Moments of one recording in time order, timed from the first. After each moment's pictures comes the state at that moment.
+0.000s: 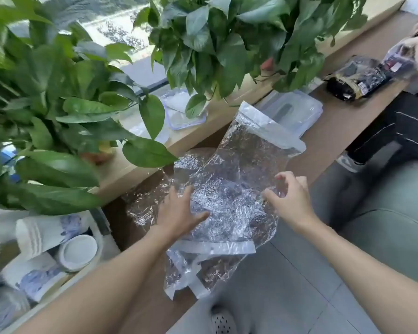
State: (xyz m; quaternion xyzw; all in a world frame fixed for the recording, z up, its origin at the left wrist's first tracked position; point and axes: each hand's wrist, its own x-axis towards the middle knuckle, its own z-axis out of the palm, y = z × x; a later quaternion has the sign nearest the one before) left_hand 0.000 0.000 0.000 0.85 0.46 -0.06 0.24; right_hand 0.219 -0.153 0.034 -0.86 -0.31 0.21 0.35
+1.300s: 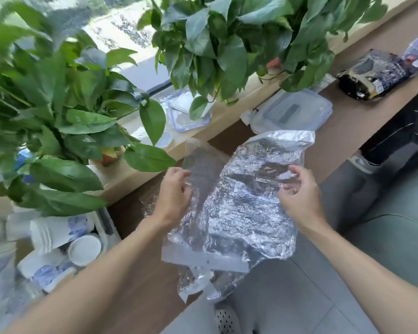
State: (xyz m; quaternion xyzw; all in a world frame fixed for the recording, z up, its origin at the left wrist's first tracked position) left_hand 0.016 0.007 0.074 0.81 0.47 0.19 0.30; right_hand 0.230 -0.152 0.070 -0.81 -0.28 0.19 0.49
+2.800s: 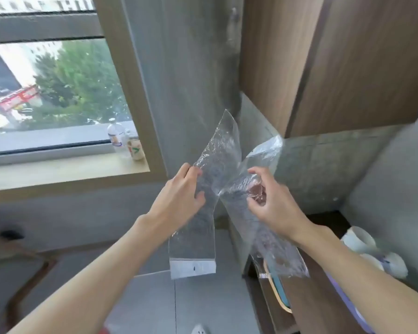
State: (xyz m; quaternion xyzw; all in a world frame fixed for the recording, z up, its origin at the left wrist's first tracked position) left_hand -0.555 -0.494 0.302 0.16 0.95 0.24 -0.09; right_hand -0.522 -0.268 0.299 0.12 -0.90 0.40 0.08
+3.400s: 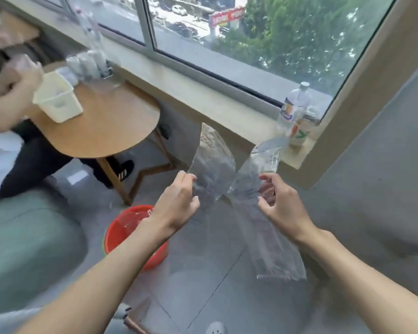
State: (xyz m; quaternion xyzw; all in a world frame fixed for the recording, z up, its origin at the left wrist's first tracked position) left_hand -0.576 -0.768 0.168 -0.31 0.92 0.21 -0.08; right_hand -0.745 -0.584 0.183 0.41 -0.82 0.38 -0.13
